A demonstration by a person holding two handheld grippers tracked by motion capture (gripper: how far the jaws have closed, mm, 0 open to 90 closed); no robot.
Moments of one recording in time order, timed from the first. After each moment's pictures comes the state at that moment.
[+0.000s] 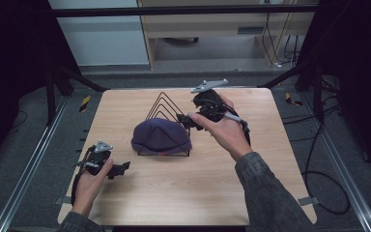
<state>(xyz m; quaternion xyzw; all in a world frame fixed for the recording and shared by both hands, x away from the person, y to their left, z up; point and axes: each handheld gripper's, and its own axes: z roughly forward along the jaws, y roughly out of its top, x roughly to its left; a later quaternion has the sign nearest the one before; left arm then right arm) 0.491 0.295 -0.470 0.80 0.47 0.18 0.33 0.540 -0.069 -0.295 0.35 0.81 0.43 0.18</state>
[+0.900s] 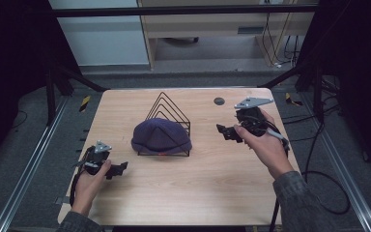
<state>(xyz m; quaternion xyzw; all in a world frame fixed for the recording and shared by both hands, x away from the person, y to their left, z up) 0.493 0.302 -0.475 0.80 0.48 0.20 0.30 0.514 -0.172 -0.331 0.40 0.79 0.40 0.22</state>
